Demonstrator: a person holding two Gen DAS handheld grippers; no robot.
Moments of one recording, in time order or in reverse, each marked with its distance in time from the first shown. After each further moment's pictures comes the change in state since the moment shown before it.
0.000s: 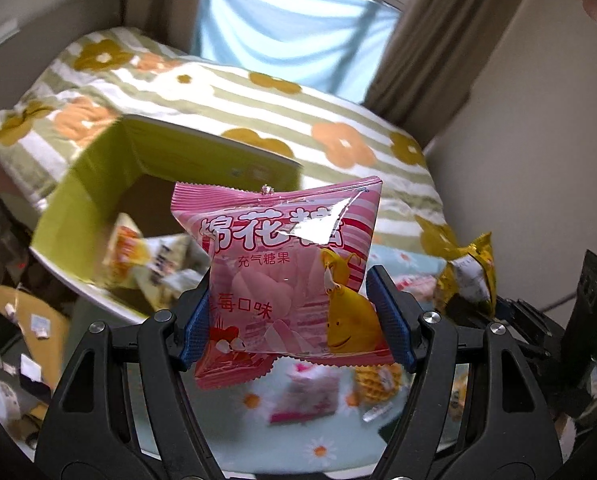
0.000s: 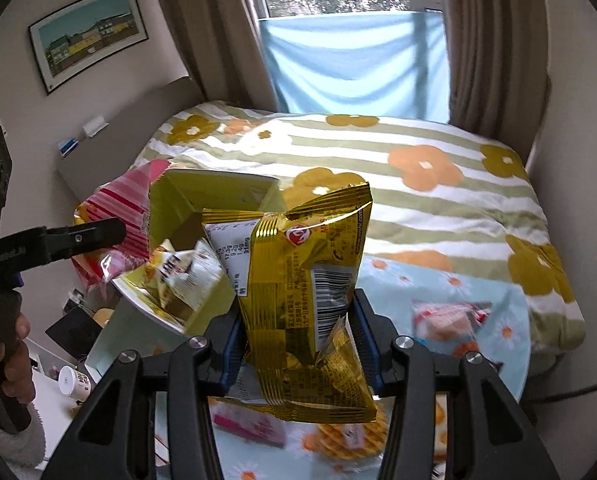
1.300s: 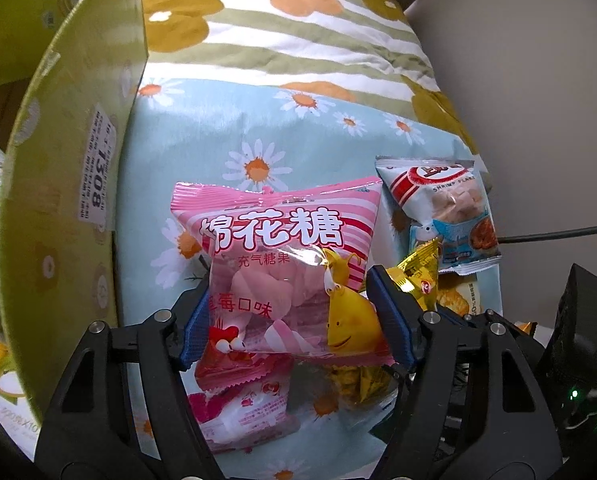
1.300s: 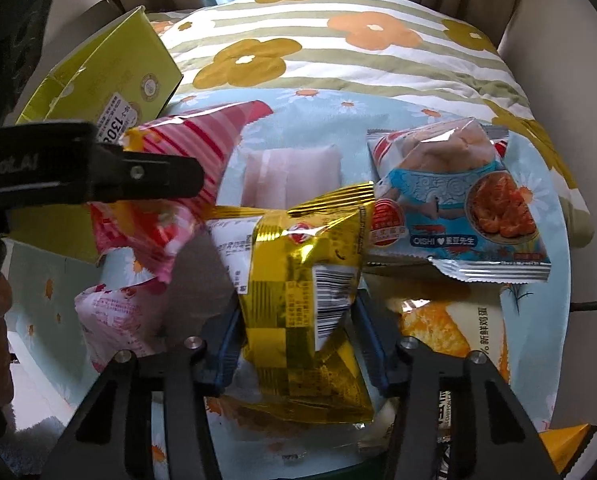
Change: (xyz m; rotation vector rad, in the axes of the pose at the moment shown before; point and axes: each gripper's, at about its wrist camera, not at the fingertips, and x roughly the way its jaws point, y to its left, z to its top) left arm 0.232 -0.085 -0.069 0.117 0.493 -0.113; right arm 0.121 -0.084 -0.102 0.146 0.386 -0.158
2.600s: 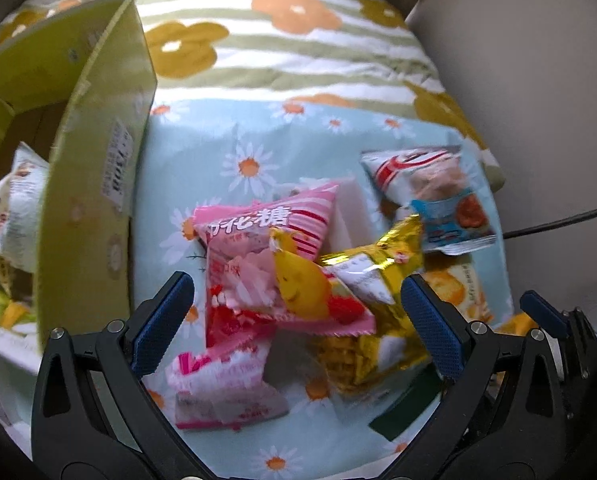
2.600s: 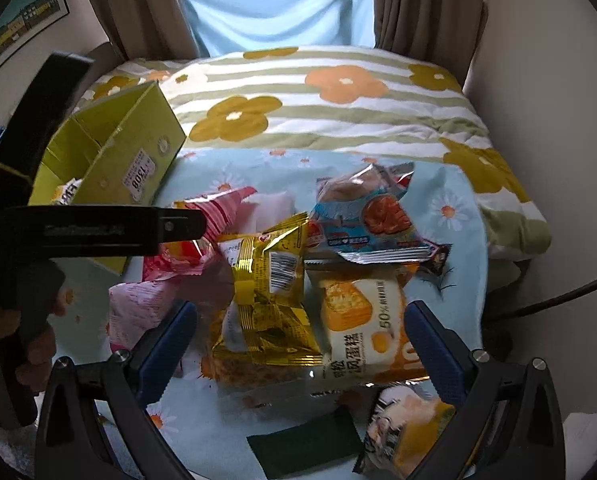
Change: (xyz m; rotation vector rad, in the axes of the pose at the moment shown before) left arm -0.015 -0.040 -0.022 0.048 -0.065 0.132; right arm -0.084 -0.019 -0.034 0.016 -0.176 -0.039
